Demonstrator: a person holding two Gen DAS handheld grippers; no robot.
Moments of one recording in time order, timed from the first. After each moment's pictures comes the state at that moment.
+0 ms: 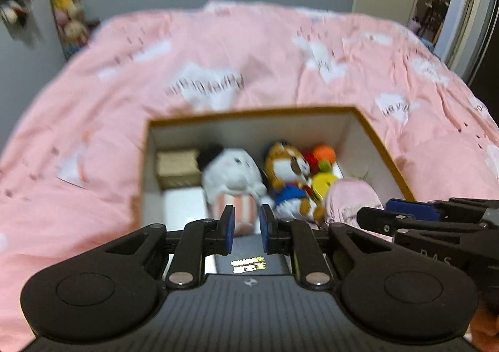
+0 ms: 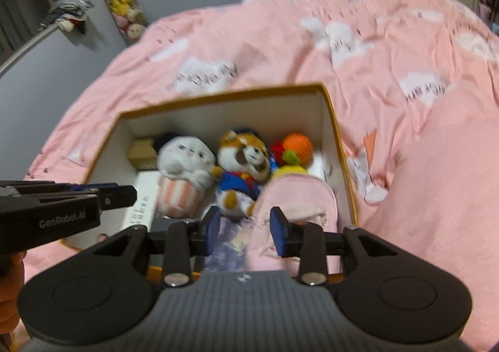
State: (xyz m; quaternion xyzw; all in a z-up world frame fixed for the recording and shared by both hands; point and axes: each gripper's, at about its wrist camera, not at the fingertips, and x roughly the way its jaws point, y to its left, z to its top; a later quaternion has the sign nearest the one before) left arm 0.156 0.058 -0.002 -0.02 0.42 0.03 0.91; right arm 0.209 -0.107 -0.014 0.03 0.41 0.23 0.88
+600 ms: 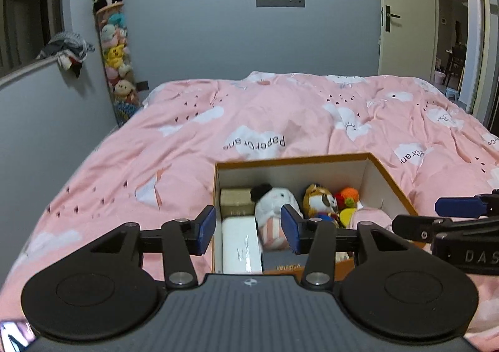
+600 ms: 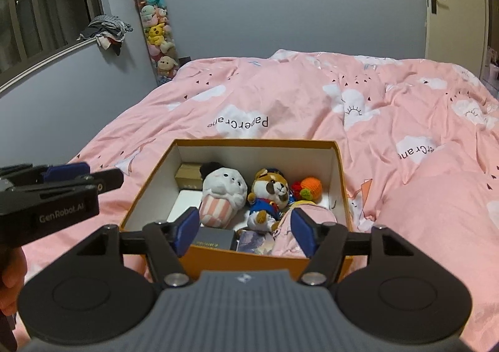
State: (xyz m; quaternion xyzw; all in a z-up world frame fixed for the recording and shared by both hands) left arm 0.072 0.057 0.027 0.00 0.30 0.10 0.95; right arm 0.122 -0.119 0.037 -0.01 0.32 0.26 0.91
